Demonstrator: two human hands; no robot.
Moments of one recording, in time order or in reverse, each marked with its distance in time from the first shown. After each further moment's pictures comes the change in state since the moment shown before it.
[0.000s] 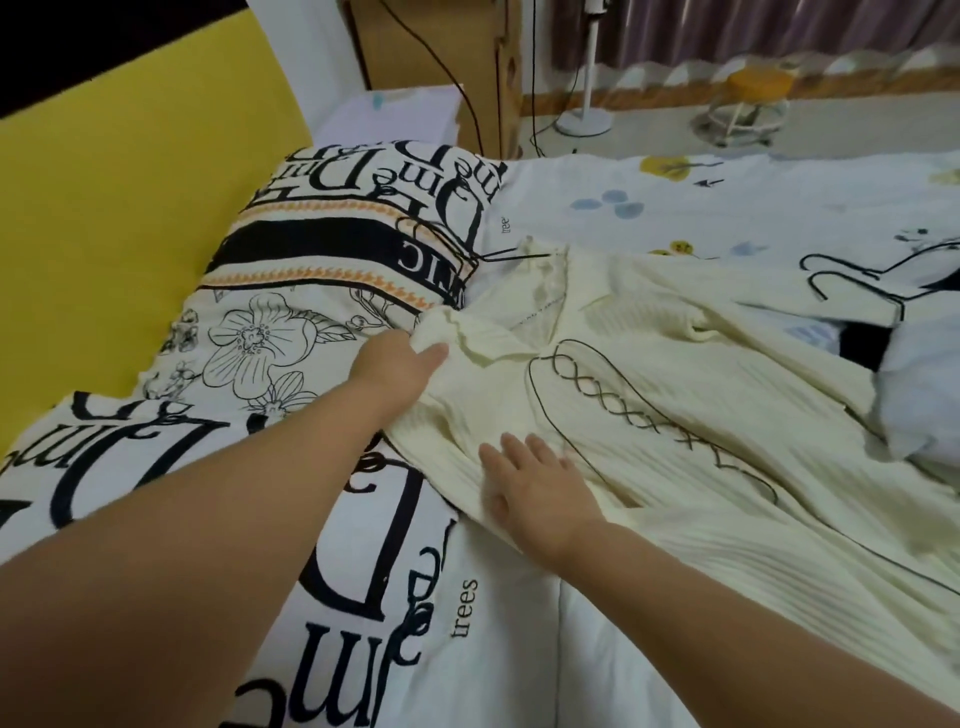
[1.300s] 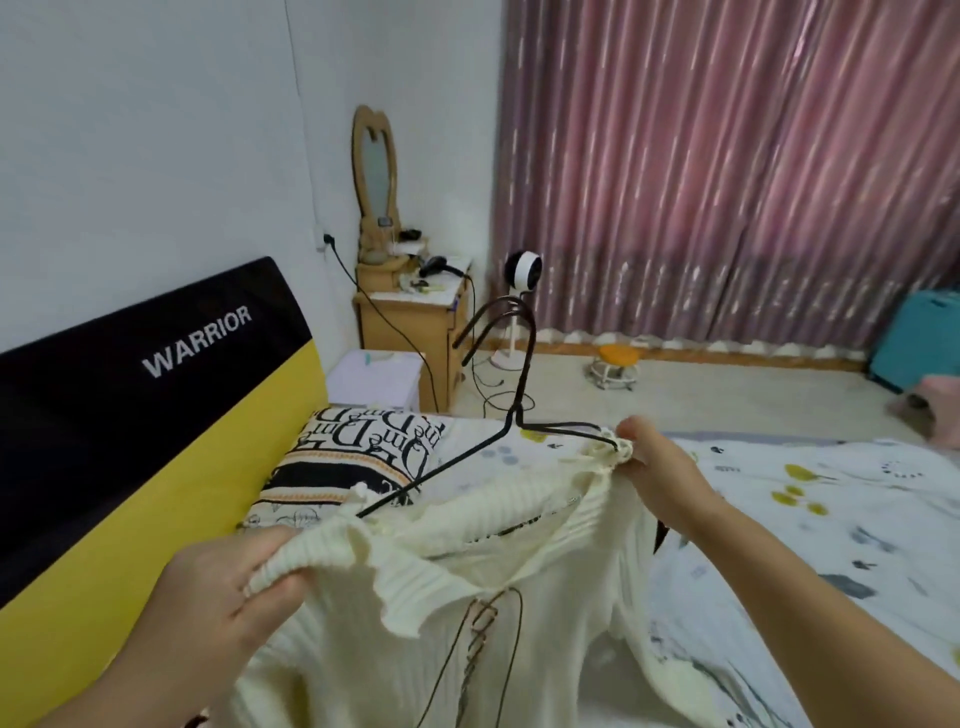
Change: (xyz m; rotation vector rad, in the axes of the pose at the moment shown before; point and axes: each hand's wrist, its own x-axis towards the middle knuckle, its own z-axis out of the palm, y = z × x) left_hand -0.432 0.102 -0.347 -0.234 0.370 0.707; right_hand -0.358 -0.004 -0.409 0.489 0.611 0.244
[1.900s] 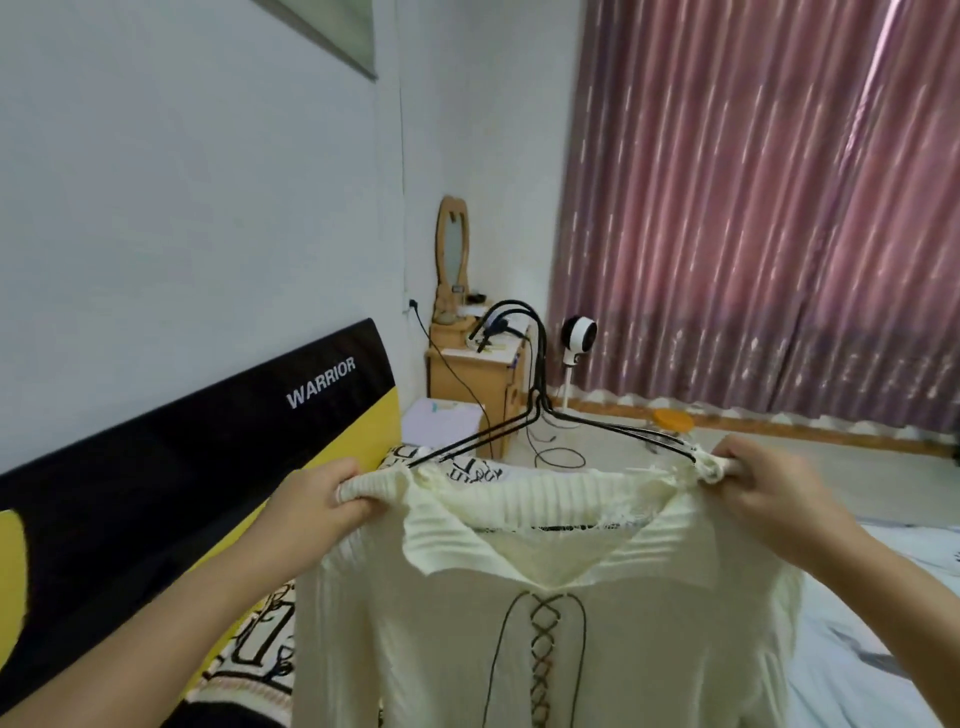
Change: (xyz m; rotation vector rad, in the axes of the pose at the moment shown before) left_hand -0.029 0.047 -0.101 0.011 0.009 -0.274; right_hand -0.139 -0.092 -0.103 -0.233 0.170 -0.213
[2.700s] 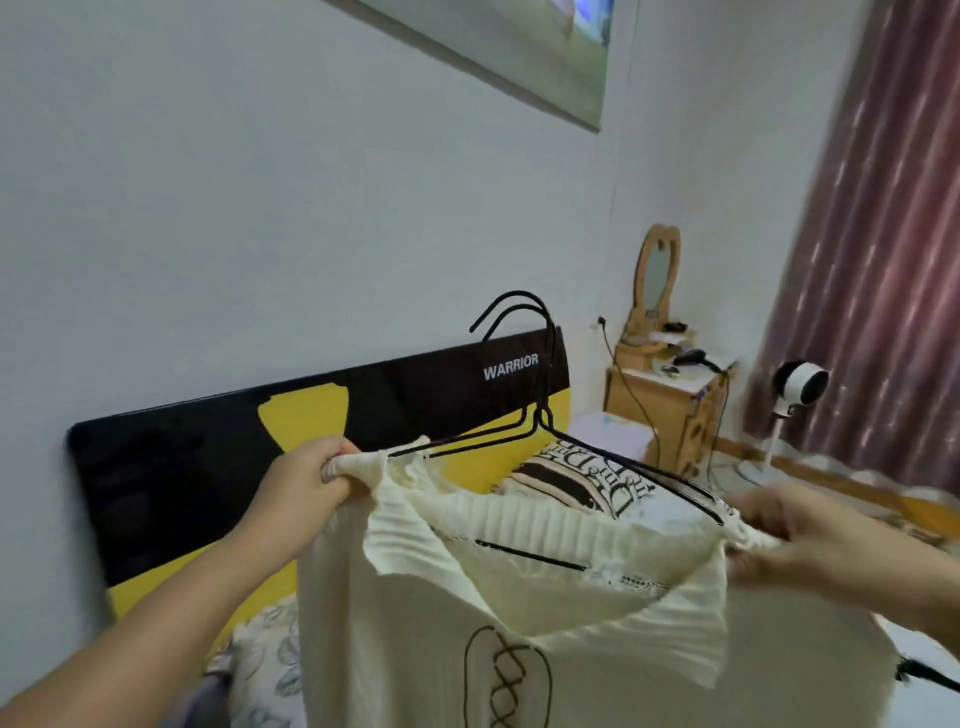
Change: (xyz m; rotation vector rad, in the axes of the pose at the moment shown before) left_hand -0.278 0.133 -0.042 0.110 0.526 -0.381; right_hand -0.128 -0.003 -0.095 0.609 -0.962 -0.630
